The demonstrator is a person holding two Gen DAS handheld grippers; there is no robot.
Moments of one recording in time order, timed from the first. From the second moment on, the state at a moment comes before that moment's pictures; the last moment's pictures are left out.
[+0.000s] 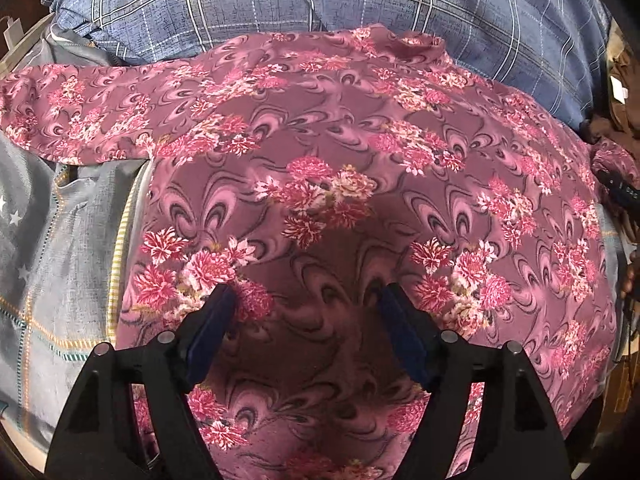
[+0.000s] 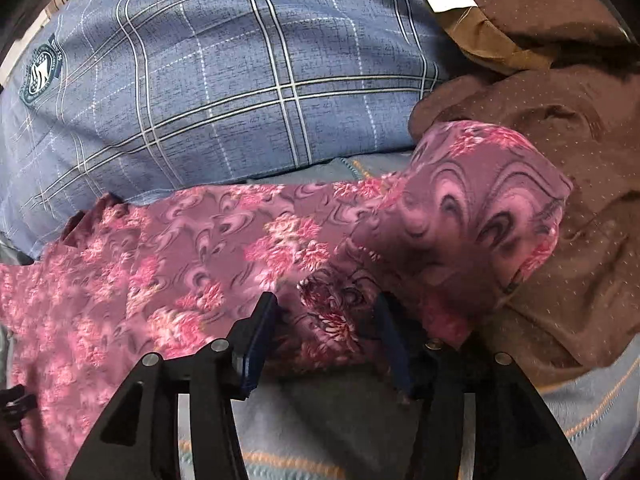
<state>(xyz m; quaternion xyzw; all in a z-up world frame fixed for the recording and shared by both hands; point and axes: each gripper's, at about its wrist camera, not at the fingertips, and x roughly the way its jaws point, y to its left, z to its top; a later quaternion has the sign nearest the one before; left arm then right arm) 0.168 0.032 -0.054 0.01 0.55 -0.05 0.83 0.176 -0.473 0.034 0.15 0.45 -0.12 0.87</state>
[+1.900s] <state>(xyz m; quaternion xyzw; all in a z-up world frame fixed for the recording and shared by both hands) 0.202 0.103 0.002 -0.10 0.52 -0.07 0.85 0.240 -0.214 0.071 0.30 0.44 0.17 0.83</state>
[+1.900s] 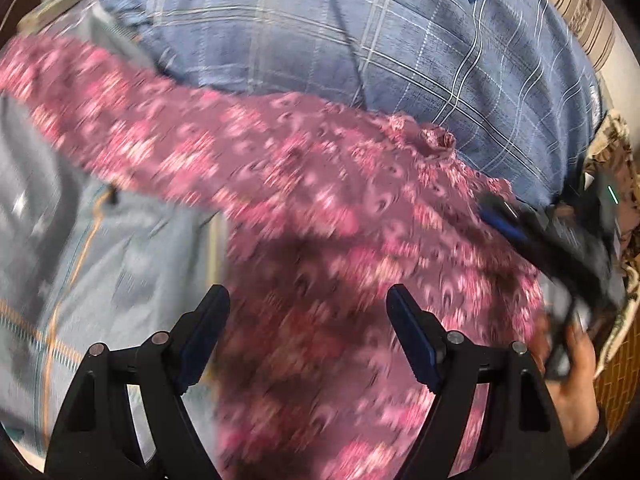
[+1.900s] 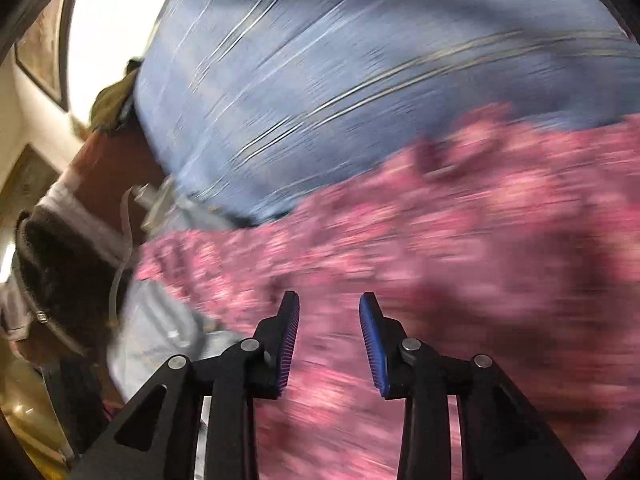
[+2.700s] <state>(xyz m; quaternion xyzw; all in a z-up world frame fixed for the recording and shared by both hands) 0.280 0.187 0.006 -0.10 0.52 0.07 0.85 0.190 -0.253 0.028 0.19 0.42 0.09 0.88</state>
